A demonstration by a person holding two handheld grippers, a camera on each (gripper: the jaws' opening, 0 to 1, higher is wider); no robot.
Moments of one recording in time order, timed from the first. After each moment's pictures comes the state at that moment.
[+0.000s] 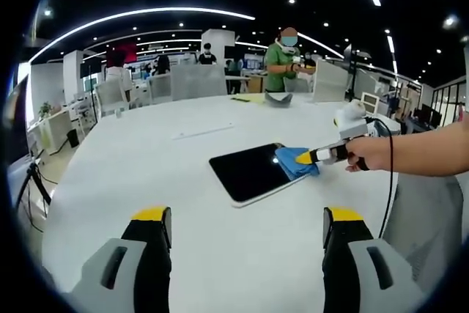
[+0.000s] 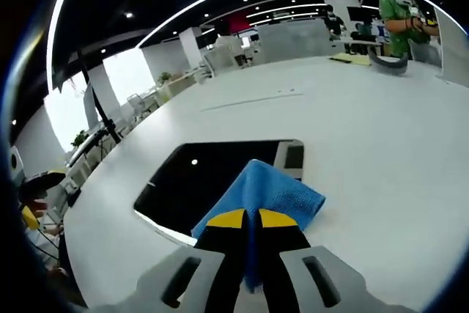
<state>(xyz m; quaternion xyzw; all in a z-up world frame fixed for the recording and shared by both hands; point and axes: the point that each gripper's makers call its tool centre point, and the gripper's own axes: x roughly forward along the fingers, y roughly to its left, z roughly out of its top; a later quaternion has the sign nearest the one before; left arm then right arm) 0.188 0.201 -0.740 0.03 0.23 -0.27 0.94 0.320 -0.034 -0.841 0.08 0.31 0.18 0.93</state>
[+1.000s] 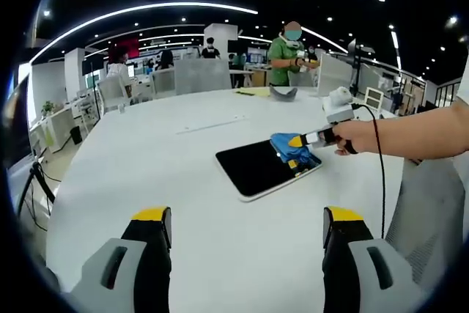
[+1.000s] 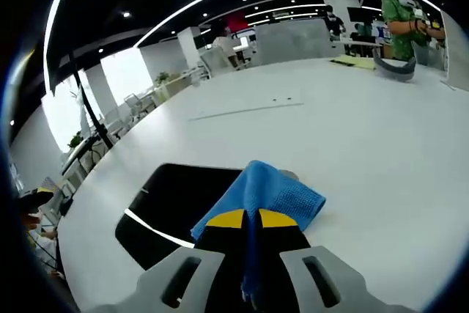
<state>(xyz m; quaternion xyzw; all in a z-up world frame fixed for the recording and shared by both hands) 0.192 0.211 -0.745 0.04 0.25 -0.26 0.93 0.374 -0.037 -0.841 0.07 0.31 0.18 0.93</state>
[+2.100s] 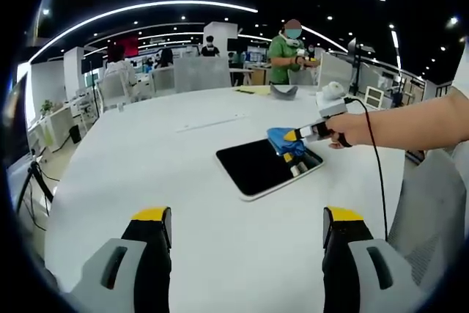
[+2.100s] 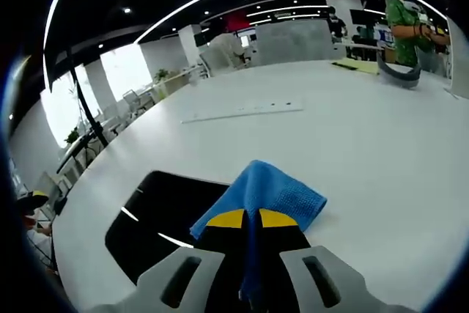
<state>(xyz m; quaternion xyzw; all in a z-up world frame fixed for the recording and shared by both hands) 0.198 0.212 -0.750 0.04 0.25 -0.26 0.93 0.394 -0.035 -0.841 0.05 0.31 0.18 0.93</state>
